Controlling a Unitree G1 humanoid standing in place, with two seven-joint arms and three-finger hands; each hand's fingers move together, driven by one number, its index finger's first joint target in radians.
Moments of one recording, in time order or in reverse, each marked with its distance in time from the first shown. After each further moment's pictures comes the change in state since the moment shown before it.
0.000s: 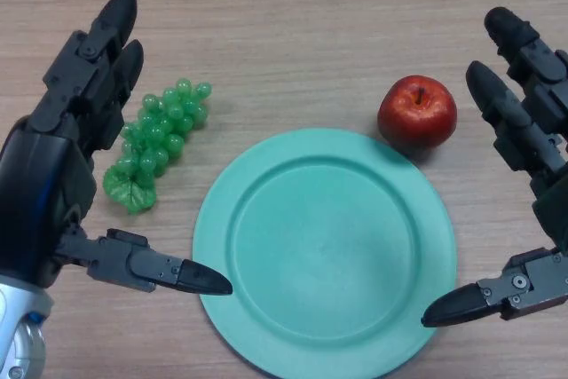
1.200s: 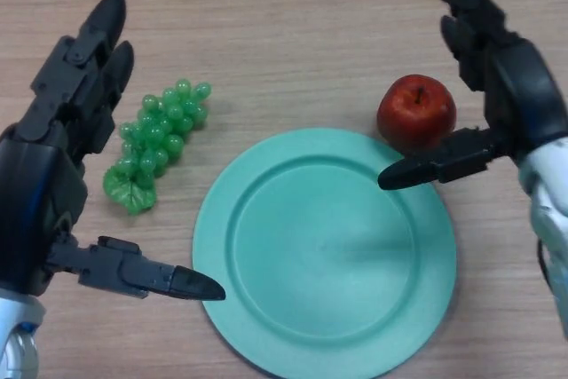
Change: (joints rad) left arm 0.037 -0.004 0.021 0.004 -0.006 -0.063 0.000; right arm -0.544 -0.023 0.077 0.897 -0.344 -0.217 -0.056
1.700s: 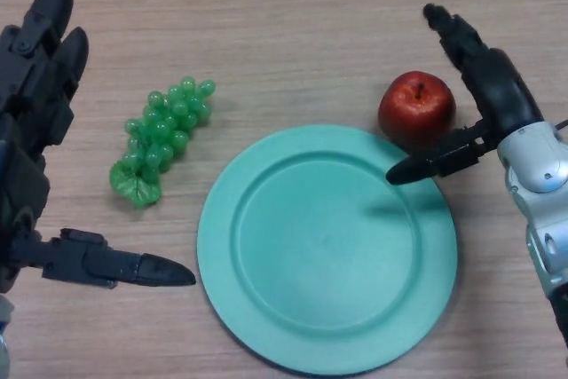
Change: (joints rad) left arm -0.004 0.000 0.088 0.001 -0.041 -0.006 0.000; right arm -0.140 -0.012 0.017 0.377 -0.198 -0.112 -0.043
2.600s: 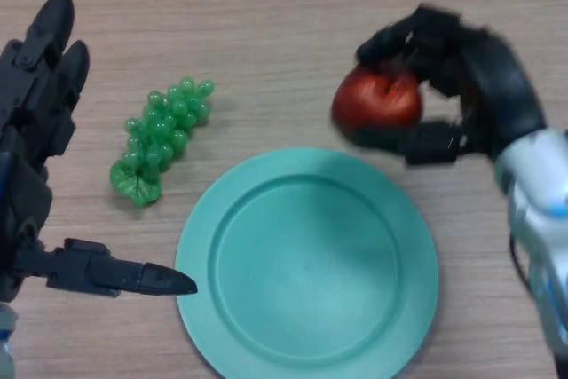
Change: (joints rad) left arm 0.023 -0.010 -0.025 0.020 0.009 -0.042 -0.001; right arm 0.259 0.057 0.115 -0.734 0.232 0.411 0.064
